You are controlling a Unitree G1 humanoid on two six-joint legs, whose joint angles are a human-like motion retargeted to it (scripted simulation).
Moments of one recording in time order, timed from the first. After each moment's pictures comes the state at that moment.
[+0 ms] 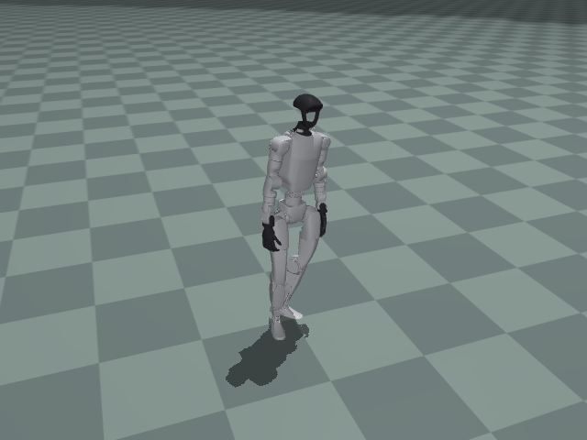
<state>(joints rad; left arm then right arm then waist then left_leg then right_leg) 0.09 0.14 0.08 1.33 0.54 -0.16 -0.05 0.03 -0.08 -0.12 1.41 -0.25 -0.17 0.02 0.05 -0.08 -0.07 -0.02 -0.03 0.45 0.13 -0.21 0.12 -0.26 -0.10 -0.42 0.37 -0.23 0.00</state>
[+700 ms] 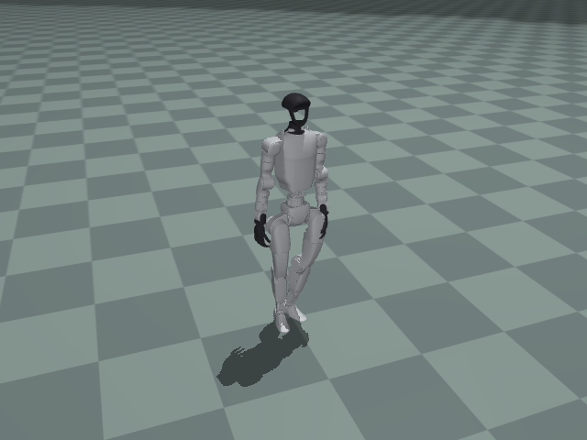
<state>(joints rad) 0.05 0.05 0.02 1.45 0.60 -0.16 -0.03 0.21 -0.09 -0.17 1.52 -0.27 -0.16 0.00 0.06 -0.02 -0.10 0.12 -0.08 0.22 0.05 -0.10 0.09 0.08 0.05 -0.32 0.04 -0.12 -0.11</state>
